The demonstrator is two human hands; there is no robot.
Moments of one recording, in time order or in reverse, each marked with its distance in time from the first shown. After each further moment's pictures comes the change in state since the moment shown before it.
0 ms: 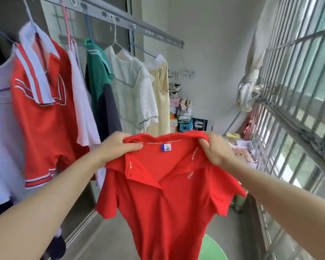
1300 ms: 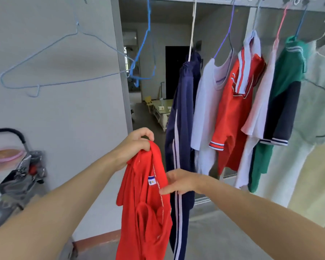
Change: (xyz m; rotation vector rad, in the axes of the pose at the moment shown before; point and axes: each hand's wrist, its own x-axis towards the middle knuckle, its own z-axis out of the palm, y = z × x) left_hand -0.333 -0.081 -0.179 -0.201 0.639 -0.368; right_hand -0.129 -0.381 0.194 0.384 -1.467 -0.532
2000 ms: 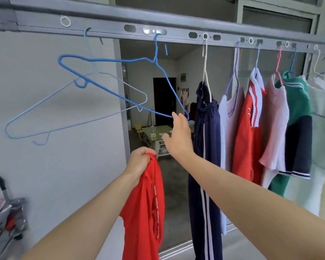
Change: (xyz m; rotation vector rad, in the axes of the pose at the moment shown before) left_hand 0.095 -0.008 -0.046 -0.050 0.362 -0.008; right_hand 0.071 -0.141 -0.105 -0.117 1.190 -0.328
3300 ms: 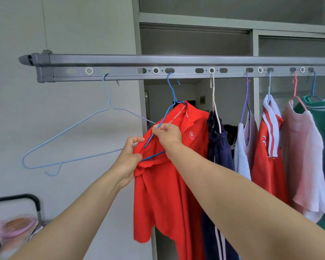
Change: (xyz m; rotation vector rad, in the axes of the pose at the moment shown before) left_hand -0.012 0.083 -0.083 -0.289 0.015 0.149; right_hand 0.068 -0.100 0.029 0.691 -0.071 0.187
